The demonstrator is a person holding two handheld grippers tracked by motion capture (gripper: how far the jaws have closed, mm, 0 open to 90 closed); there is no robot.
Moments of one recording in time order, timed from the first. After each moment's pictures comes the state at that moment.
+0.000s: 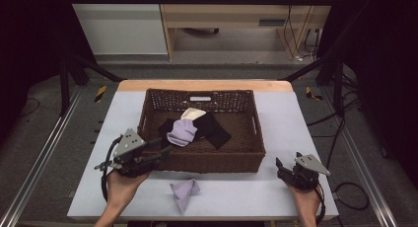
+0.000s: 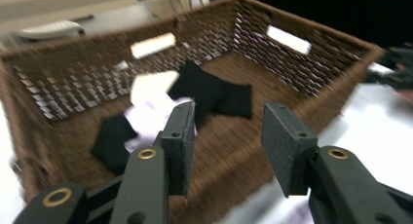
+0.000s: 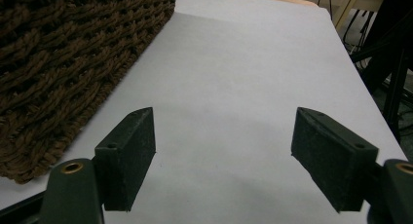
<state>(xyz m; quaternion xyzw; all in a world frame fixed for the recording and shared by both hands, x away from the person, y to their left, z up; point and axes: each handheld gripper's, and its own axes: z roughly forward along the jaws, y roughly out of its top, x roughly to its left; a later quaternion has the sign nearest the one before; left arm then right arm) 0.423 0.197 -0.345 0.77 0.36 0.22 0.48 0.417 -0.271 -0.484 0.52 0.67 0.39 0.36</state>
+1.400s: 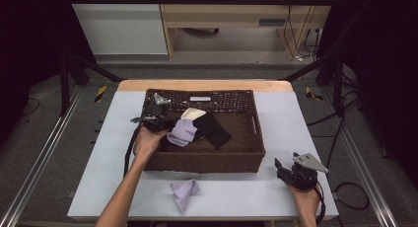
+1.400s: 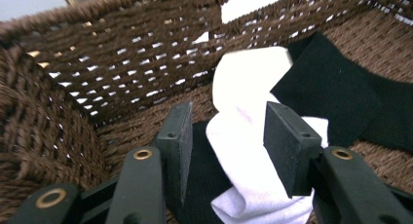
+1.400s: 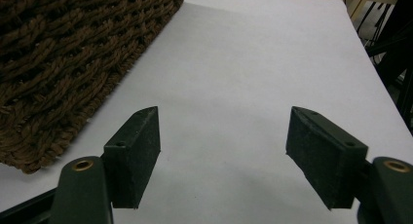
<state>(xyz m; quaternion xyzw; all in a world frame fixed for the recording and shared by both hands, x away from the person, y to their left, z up) 0.566 0.167 -0.391 0.80 0.45 0.23 0.32 0.421 -0.270 -0.485 0.52 0.69 0.38 0.33</state>
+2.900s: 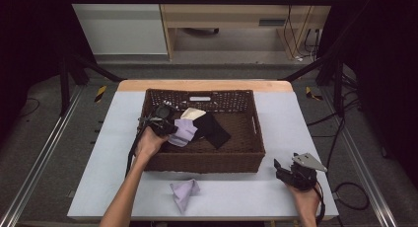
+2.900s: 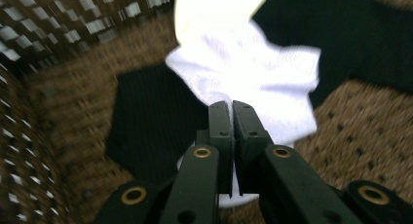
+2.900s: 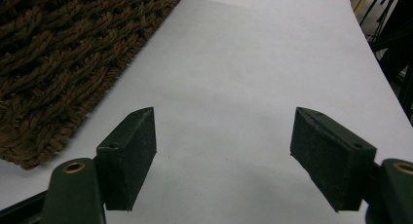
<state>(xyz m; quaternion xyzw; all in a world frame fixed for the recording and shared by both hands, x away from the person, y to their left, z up) 0.573 0.159 -0.406 0.83 0.46 0.15 0.27 0.422 -0.269 -0.485 0.52 0.69 0.37 0.33</state>
